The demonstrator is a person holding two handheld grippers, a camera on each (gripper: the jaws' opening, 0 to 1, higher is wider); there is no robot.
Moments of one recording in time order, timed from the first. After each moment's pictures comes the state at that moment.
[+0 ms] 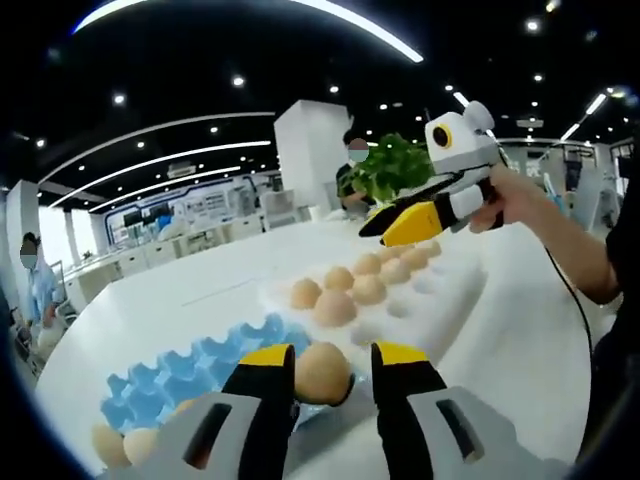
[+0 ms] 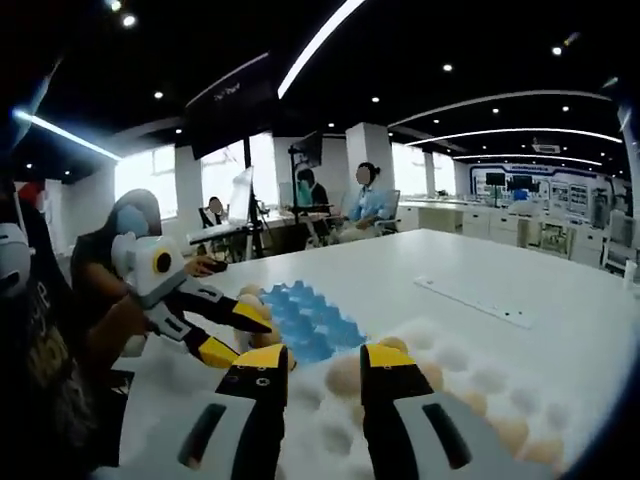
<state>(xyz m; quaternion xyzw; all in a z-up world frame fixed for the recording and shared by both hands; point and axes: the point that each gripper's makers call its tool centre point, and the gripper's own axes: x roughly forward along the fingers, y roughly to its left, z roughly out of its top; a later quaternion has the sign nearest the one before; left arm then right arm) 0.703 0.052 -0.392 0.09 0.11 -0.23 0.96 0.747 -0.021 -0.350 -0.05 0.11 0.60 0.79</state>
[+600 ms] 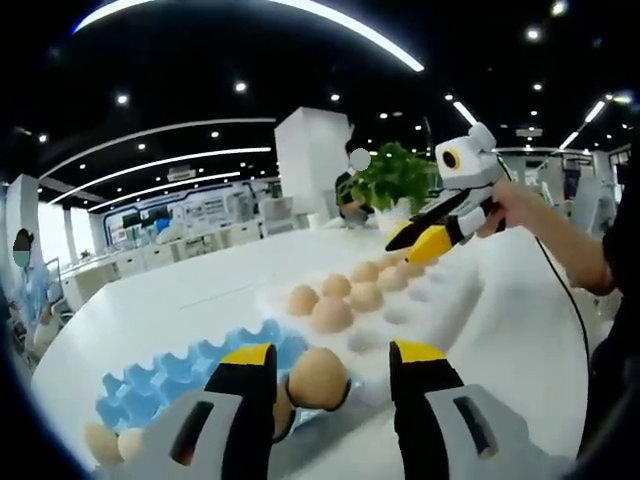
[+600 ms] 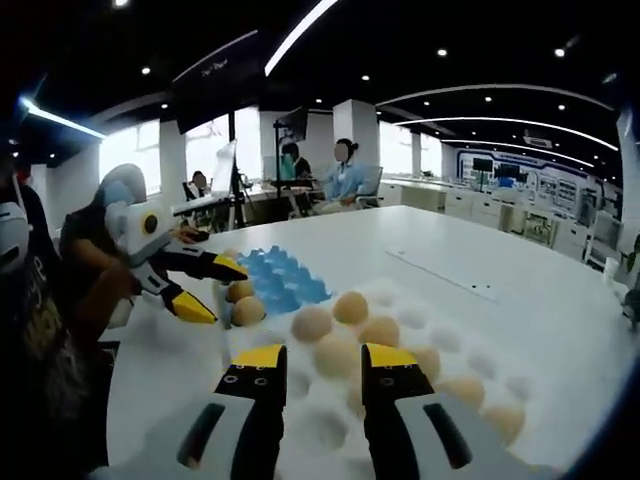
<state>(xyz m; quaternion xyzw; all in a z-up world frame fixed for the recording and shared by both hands) 0.700 0.049 -0.389 0.08 0.09 -0.24 0.96 0.758 -0.073 -0.371 -0.10 0.15 0.56 0.81</state>
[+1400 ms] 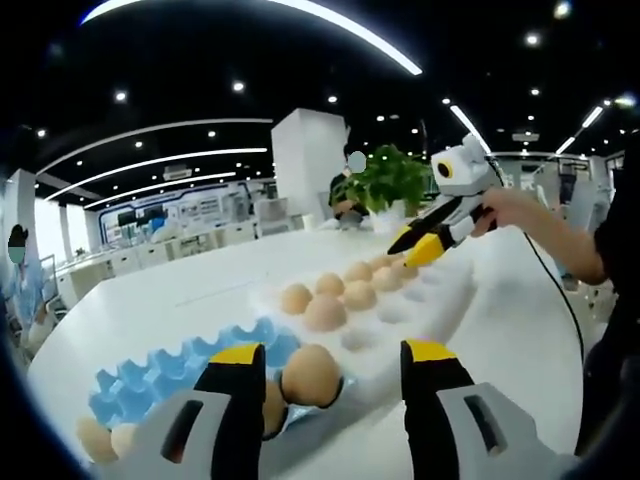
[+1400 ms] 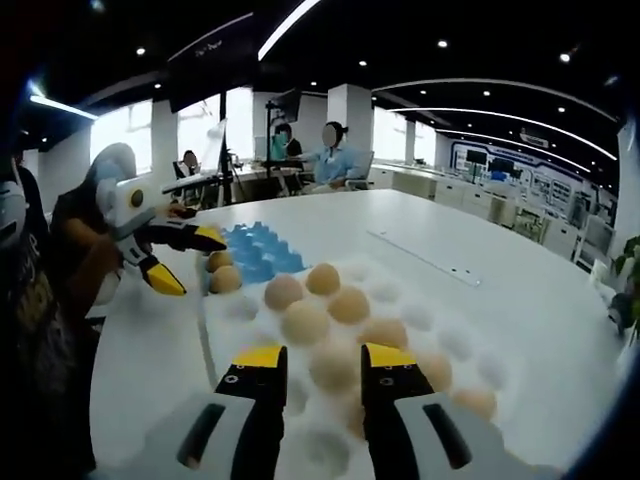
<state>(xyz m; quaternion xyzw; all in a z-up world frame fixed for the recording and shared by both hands) 0.695 0.049 -0.390 0.07 0.09 -0.25 0.96 0.783 -0.088 -0.386 -0.14 0.17 0.55 0.81</state>
